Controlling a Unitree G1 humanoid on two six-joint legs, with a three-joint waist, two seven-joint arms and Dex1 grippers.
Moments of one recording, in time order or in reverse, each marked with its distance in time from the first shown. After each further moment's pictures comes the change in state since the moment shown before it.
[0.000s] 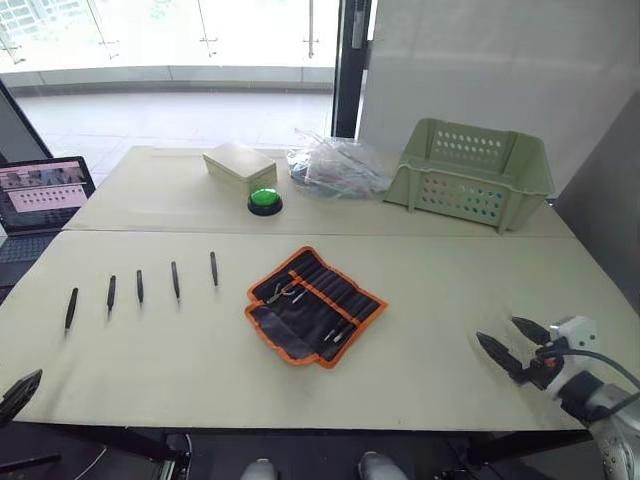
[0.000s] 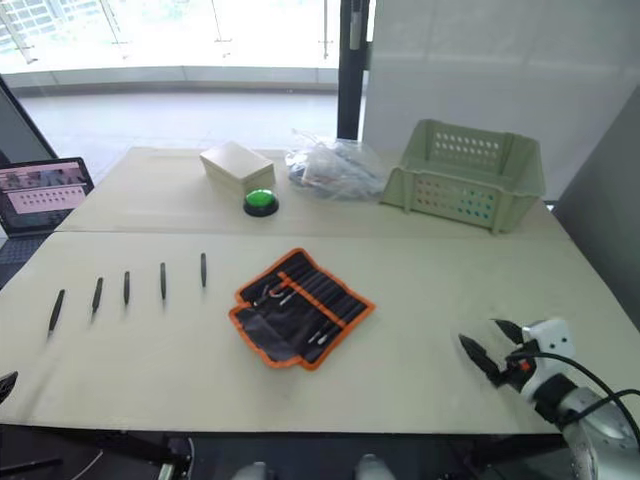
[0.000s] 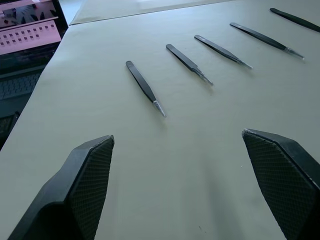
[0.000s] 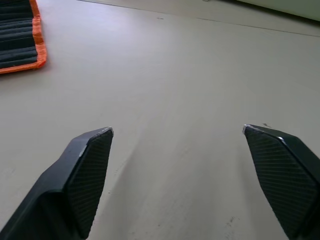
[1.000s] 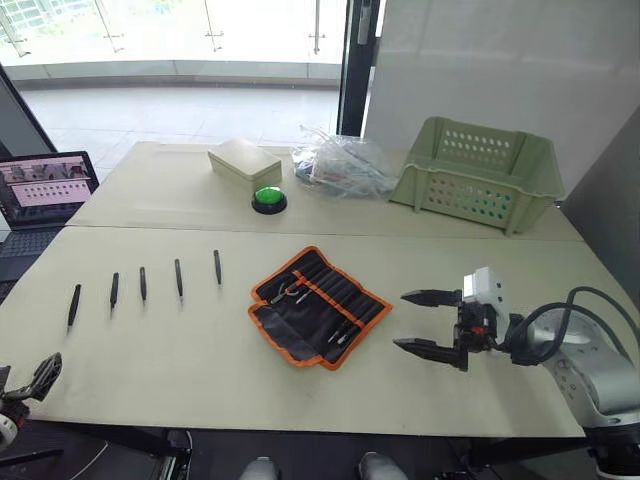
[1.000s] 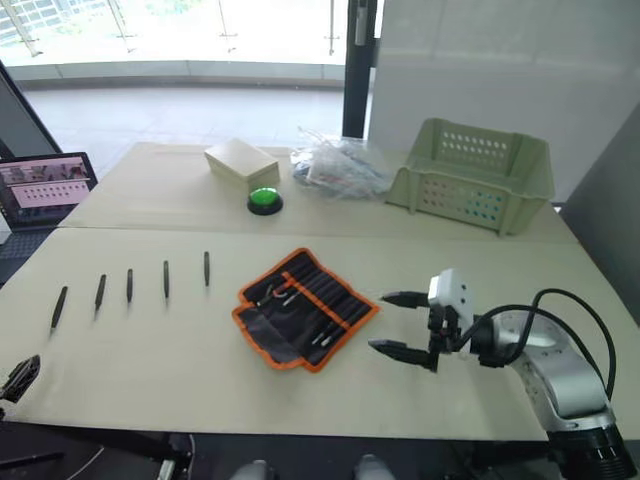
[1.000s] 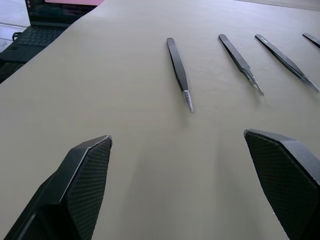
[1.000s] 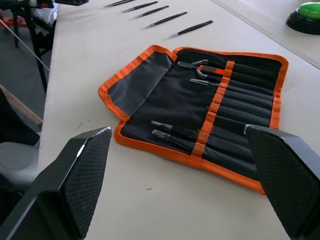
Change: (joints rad) left arm -0.152 -0.132 -0.101 -0.188 -0.013 0.283 0.417; right arm -0.364 -0.218 0.404 -0.222 0.139 0.230 0.385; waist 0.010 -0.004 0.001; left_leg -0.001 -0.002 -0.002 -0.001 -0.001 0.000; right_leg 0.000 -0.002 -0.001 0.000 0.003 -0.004
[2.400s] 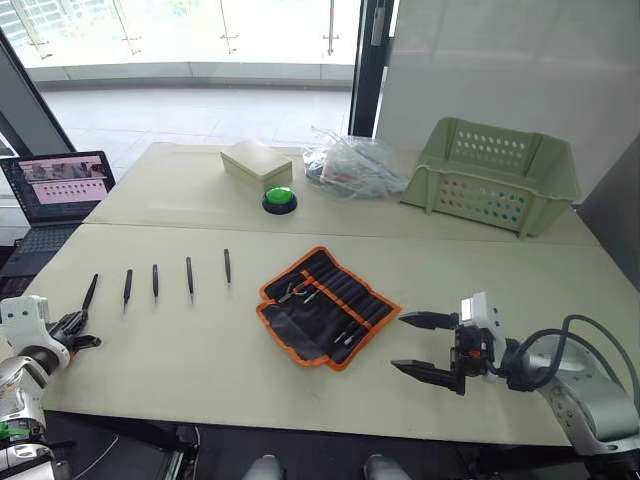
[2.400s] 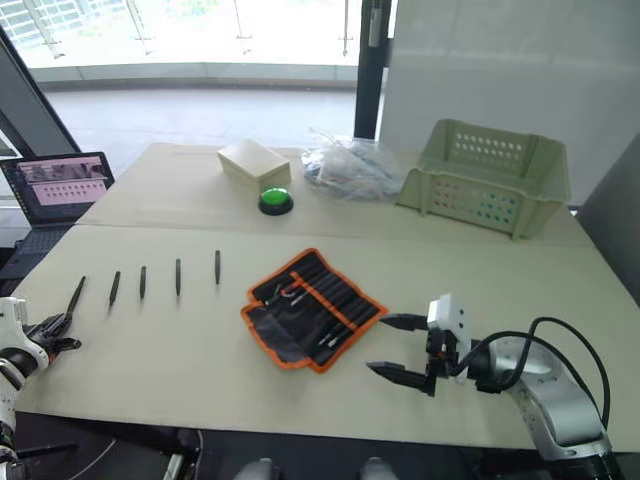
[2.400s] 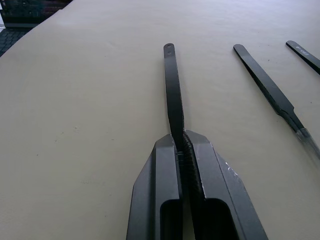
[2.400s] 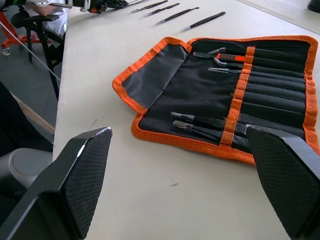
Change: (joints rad) left arm -0.522 0.158 -0.242 0.693 0.200 -0.240 -0.067; right arm 0.150 0.039 -0.001 -0.007 -0.003 -0.065 -0.063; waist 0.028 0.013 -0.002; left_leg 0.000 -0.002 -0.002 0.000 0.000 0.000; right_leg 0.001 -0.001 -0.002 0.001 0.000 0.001
